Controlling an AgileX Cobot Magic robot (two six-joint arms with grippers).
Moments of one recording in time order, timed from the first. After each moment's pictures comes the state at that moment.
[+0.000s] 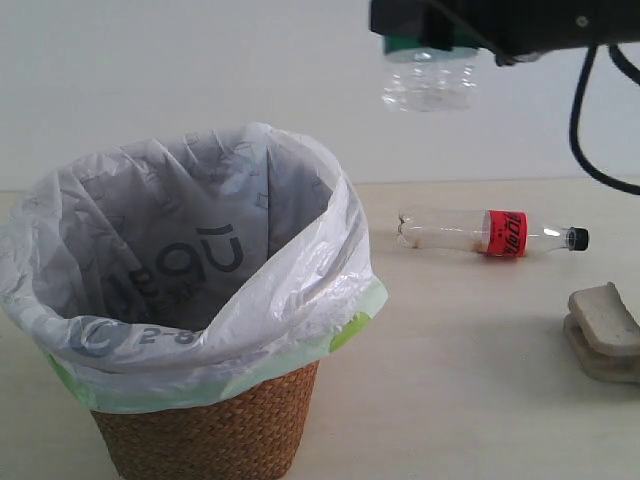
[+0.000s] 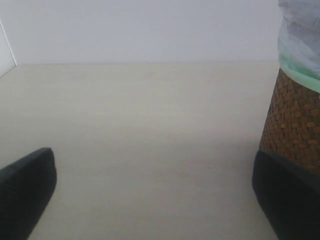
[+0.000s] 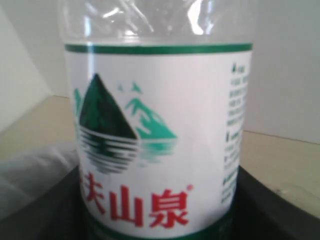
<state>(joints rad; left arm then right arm) 0.07 0.00 0.00 -0.02 0.31 0.06 0.43 1.28 -1.11 0.86 0.30 -0.61</state>
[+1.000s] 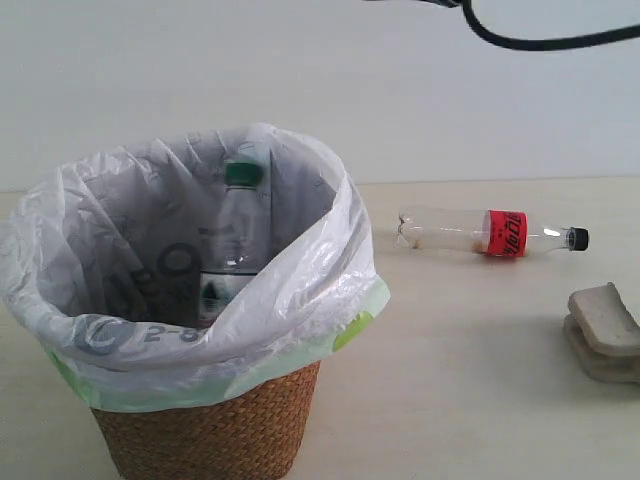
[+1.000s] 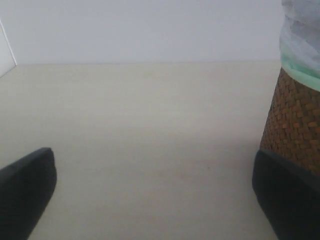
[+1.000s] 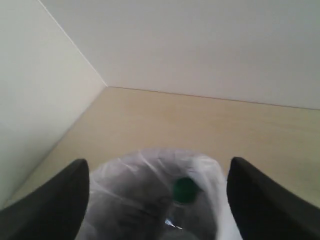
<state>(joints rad) 0.07 0.00 0.00 -0.02 0.31 0.06 0.53 1.40 -1.44 0.52 0.55 -0.08</state>
